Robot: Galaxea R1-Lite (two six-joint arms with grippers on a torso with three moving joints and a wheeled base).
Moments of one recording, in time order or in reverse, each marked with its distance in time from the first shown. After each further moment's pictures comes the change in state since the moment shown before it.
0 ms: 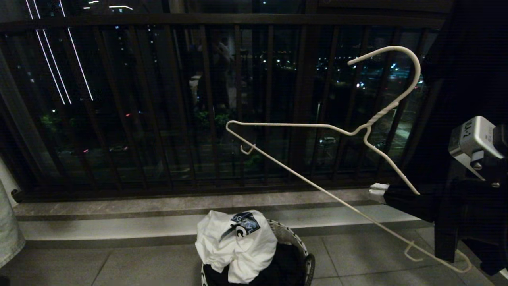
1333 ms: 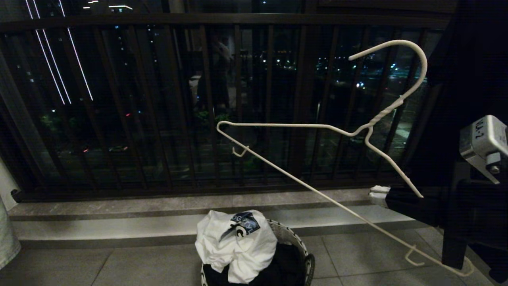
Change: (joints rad) left arm 0.010 -0.314 0.272 -0.010 0.045 -0.086; right arm 0.026 -0.016 -0.006 0.014 0.024 0.003
